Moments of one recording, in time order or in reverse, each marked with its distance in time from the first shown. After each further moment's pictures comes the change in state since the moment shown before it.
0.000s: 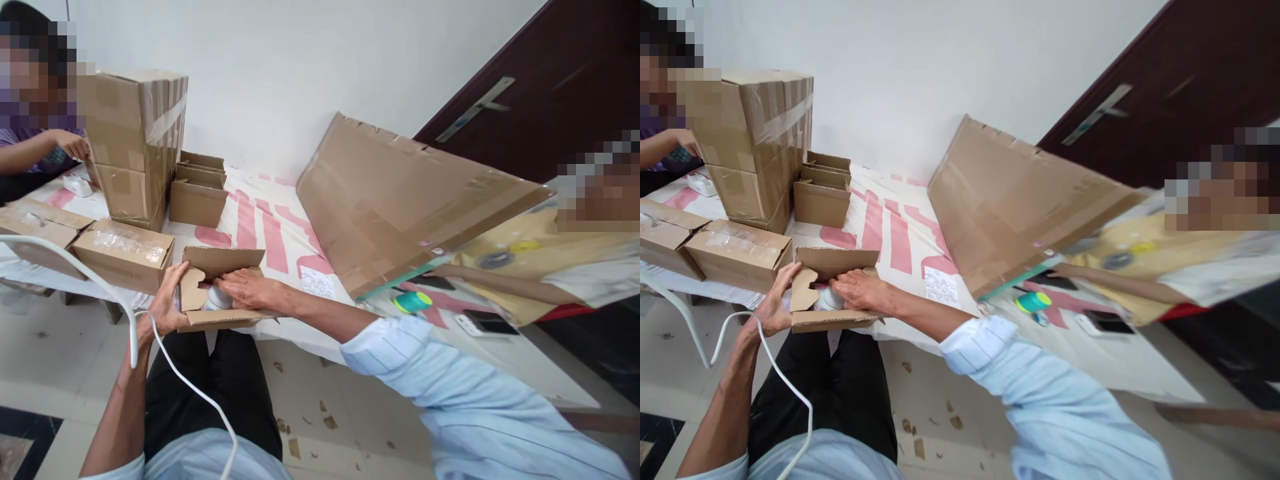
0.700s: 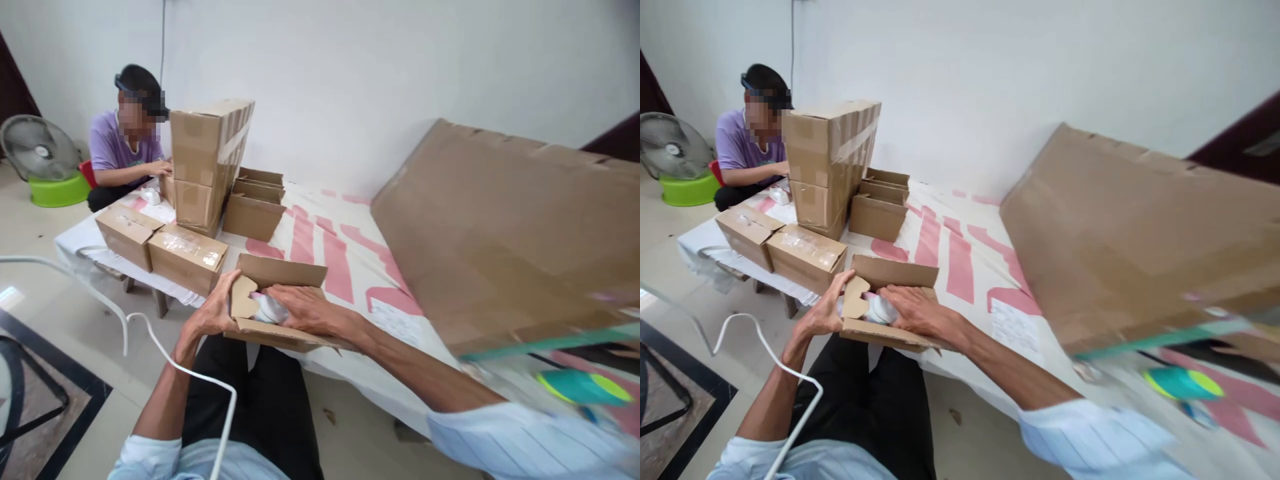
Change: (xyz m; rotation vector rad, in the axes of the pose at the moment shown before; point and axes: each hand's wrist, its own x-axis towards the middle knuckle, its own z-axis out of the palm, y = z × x) left_hand -0.011 0.016 0.006 -0.081 -0.018 -0.067; right_hand -0.010 0.008 0.028 0.266 0.114 0.034
